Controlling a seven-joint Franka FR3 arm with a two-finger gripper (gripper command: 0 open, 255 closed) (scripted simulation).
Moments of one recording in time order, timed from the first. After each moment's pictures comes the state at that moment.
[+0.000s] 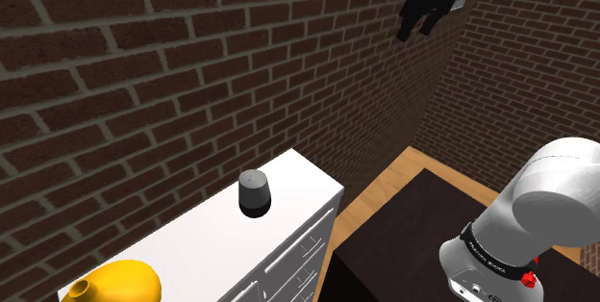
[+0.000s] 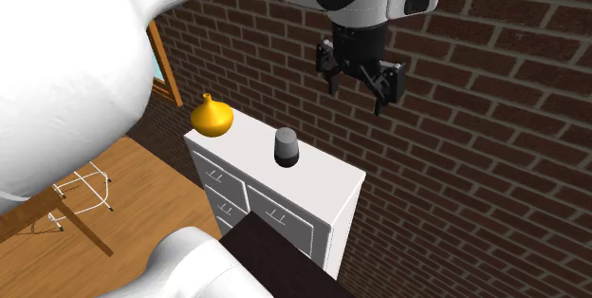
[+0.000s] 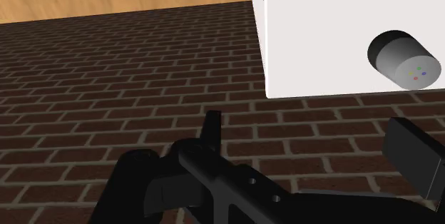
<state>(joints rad) -0.01 -0.79 0.01 -2.27 0.01 1.68 0.02</state>
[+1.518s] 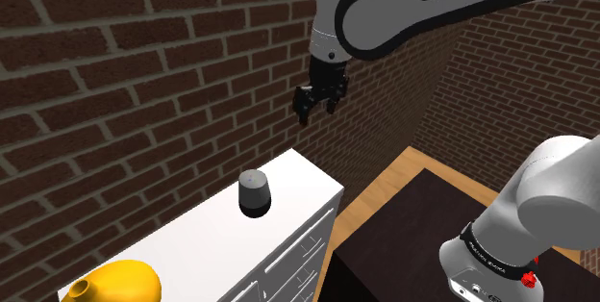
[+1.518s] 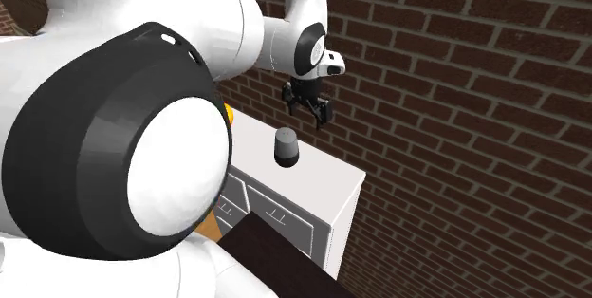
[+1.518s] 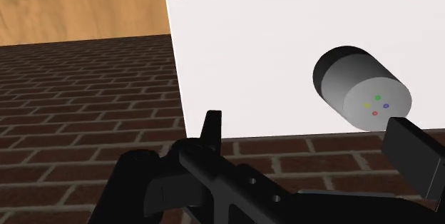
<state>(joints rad) 0.08 -0.31 0.30 -2.35 0.10 2.12 0.32</state>
